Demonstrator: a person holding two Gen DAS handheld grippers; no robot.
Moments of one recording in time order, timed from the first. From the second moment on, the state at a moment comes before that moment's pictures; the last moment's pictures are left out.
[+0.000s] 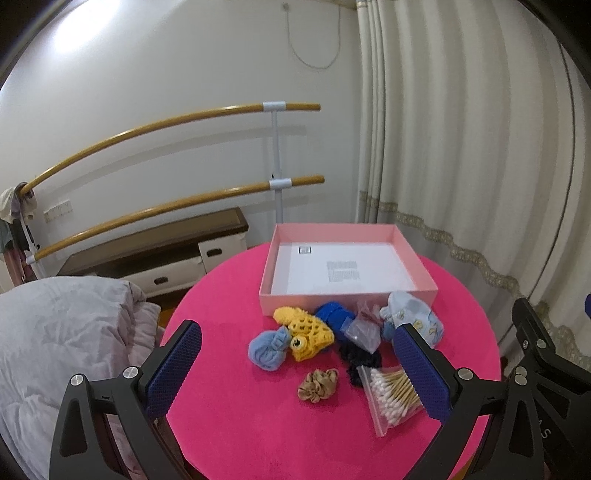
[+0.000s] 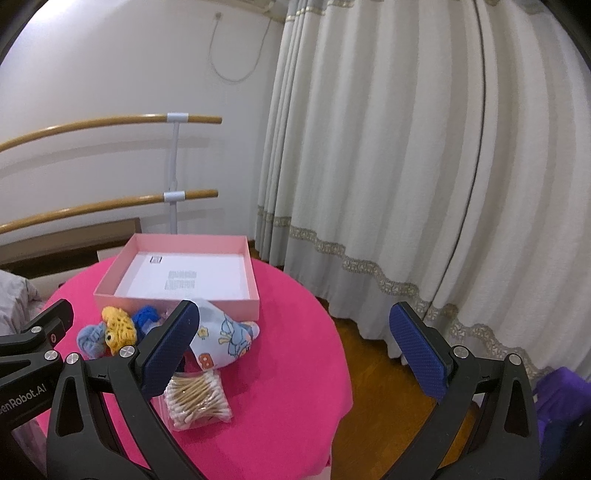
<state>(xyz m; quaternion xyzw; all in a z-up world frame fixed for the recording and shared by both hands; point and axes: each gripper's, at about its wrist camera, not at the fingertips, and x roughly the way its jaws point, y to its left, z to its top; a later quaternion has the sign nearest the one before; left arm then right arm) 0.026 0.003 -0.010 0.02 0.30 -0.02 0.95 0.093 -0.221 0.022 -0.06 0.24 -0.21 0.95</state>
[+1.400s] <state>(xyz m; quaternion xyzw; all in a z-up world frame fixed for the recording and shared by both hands) 0.139 0.037 -0.118 0.01 0.49 0.01 0.87 0.168 -0.208 -0.089 -0.07 0.46 -0.11 0.88</state>
